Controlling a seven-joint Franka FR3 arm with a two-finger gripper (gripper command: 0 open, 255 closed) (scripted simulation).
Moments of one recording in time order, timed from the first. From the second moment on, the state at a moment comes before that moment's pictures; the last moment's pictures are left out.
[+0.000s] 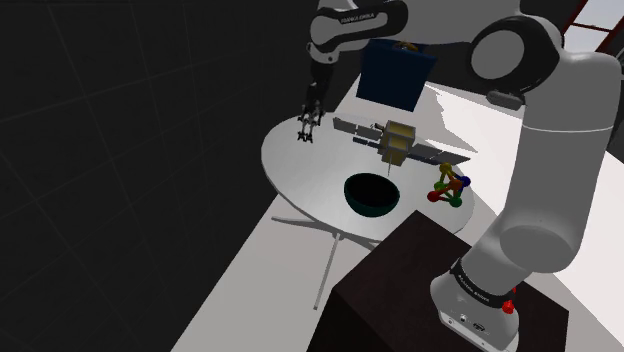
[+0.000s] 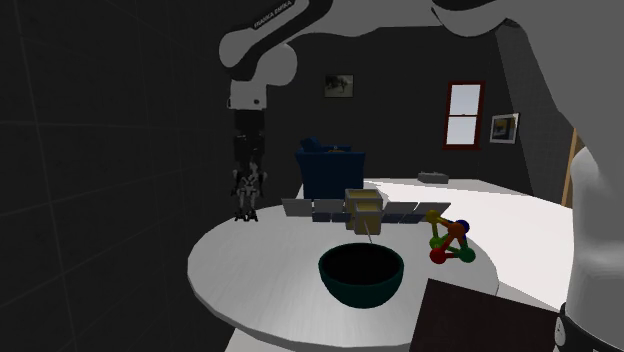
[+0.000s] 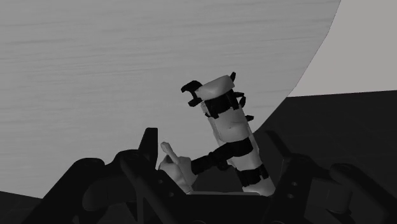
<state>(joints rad) 0.02 0.41 -0.09 -1.49 0.01 1.94 -0.44</state>
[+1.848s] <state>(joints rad) -0.07 -0.55 -0.16 -2.50 -0.12 2.00 -0.53</state>
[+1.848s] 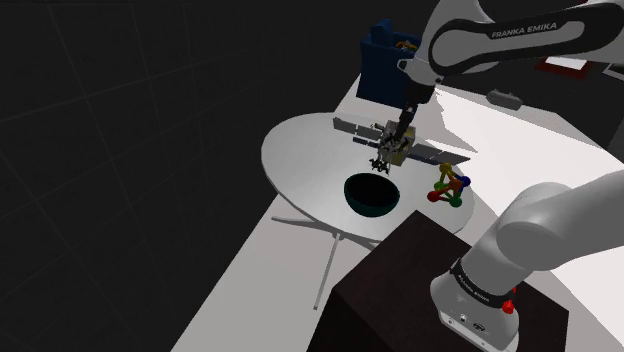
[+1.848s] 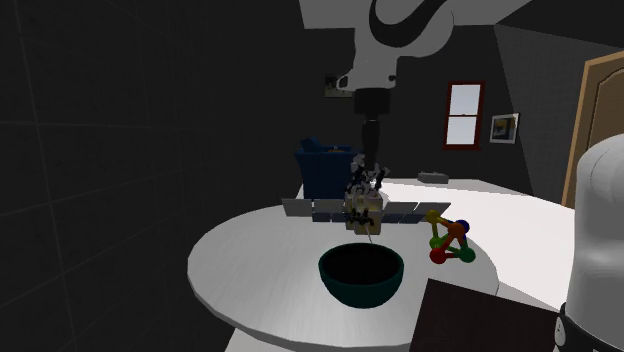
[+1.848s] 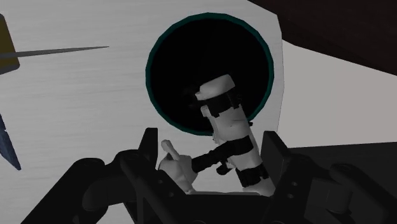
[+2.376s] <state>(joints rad) -0.07 -0.52 -0.17 -2.59 -0.13 2.11 -0.53</state>
